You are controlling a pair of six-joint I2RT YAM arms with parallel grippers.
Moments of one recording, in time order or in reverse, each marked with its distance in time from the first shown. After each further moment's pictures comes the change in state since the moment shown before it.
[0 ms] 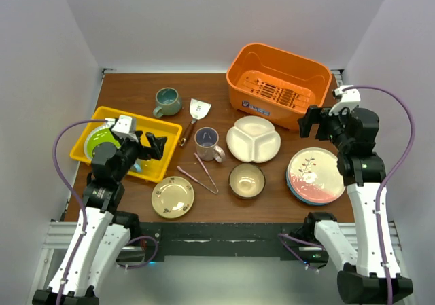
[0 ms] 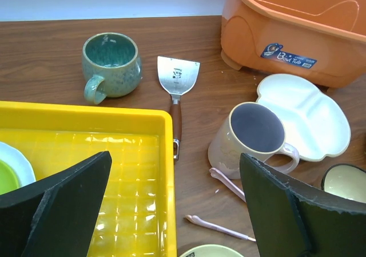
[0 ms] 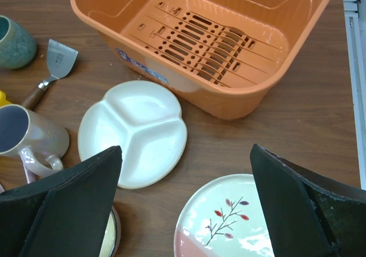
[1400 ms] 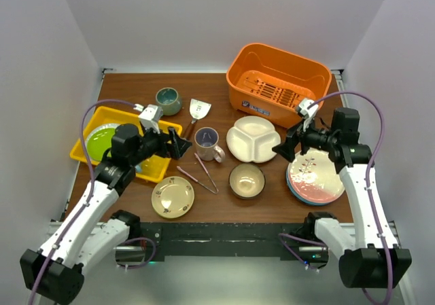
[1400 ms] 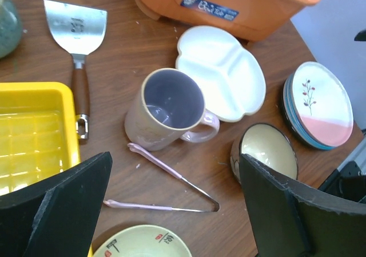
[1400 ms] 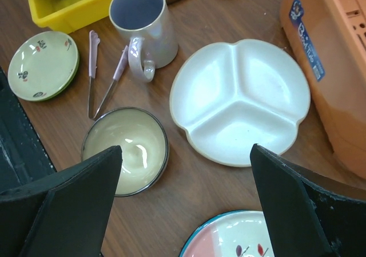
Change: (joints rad) left arm -0.157 0.243 0.125 -0.050 0.158 -0.170; right arm 0.000 0.132 -0.079 -0.093 -0.676 -0.441
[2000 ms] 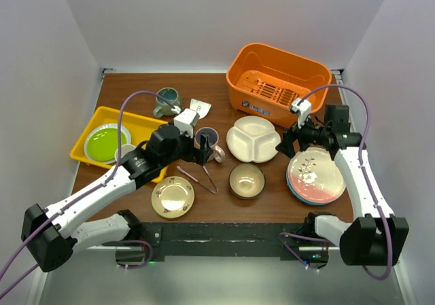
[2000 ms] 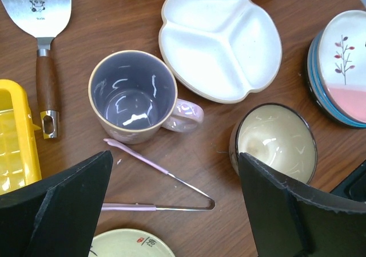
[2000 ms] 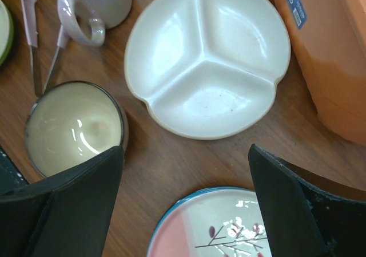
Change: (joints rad) left arm -0.428 0.249 0.143 -0.050 -0.420 0.013; right arm 0.000 0.160 -0.004 -0.012 0.150 -0.088
